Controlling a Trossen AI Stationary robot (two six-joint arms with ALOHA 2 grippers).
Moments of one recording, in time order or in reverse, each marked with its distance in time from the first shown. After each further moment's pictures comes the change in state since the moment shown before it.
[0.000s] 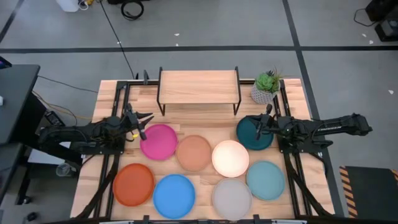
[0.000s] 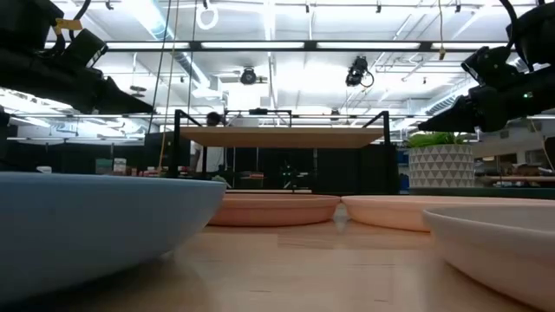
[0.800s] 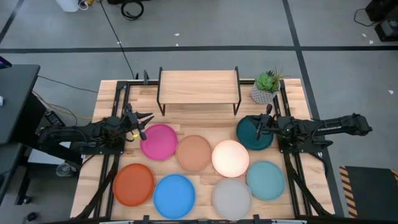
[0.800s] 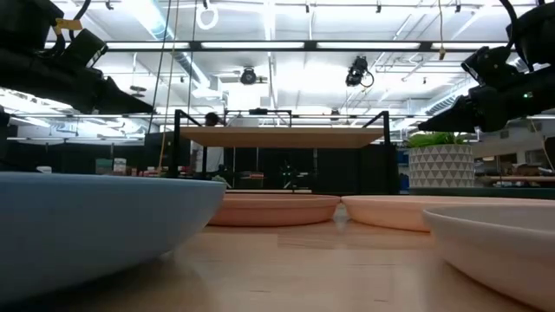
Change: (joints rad) left arm 0.000 0.000 0.000 0.000 0.000 0.000; right arm 0.000 0.000 0.000 0.000 0.000 0.000
